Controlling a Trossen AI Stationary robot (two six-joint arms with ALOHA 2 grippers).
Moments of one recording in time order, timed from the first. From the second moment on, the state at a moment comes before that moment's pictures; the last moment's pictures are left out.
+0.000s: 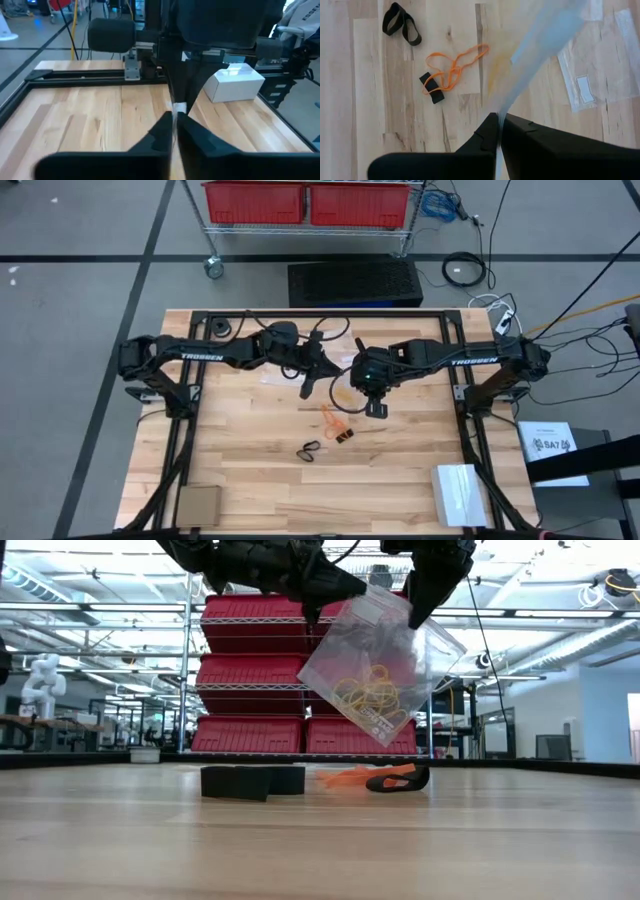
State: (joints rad) left arm 0.22 1.54 1.06 0.23 0.42 0.06; right arm 0.02 1.53 1.42 -1.03 0.05 0.08
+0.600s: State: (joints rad) left arm 0.20 1.54 1.06 0.17 0.42 0.17; right arm 0.02 1.53 1.47 -1.02 0.06 0.20
